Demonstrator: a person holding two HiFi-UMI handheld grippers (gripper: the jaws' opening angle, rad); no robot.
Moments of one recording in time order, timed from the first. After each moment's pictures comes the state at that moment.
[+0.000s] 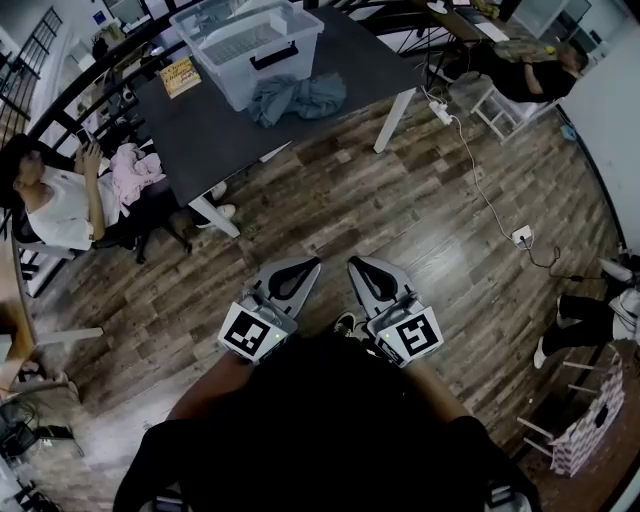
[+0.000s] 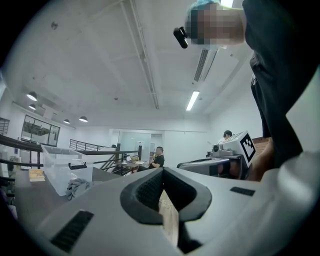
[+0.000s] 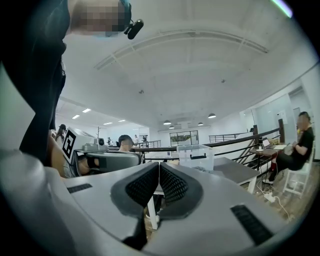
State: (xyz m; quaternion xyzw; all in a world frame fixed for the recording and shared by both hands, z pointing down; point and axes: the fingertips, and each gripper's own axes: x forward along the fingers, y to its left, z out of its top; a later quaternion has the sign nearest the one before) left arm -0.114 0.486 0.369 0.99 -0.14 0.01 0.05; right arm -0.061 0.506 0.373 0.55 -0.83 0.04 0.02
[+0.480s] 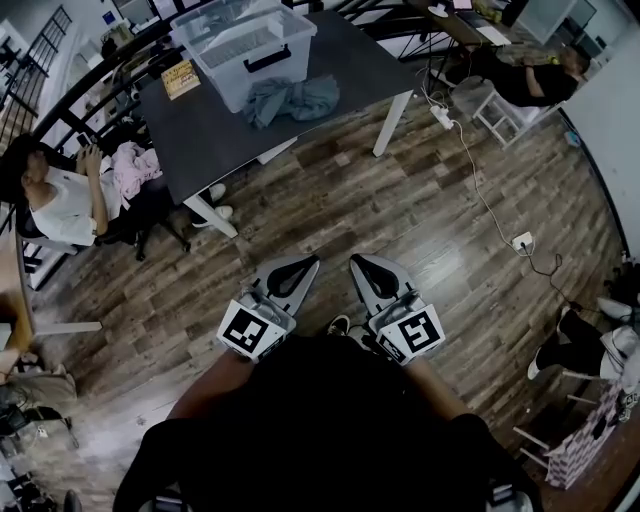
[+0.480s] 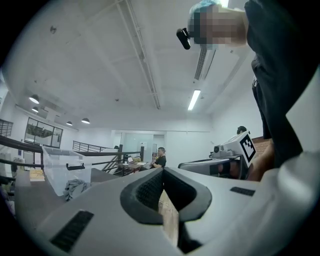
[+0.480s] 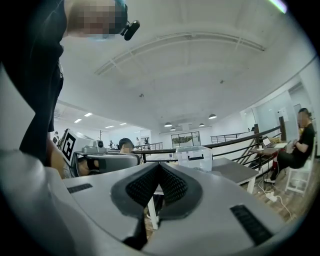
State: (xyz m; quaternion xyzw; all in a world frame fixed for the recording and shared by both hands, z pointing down) left arm -0.075 0.504 0.364 0.99 -0.16 0.00 0.04; right arm -0.016 0.526 0.367 0.54 -0.84 0.04 0.00
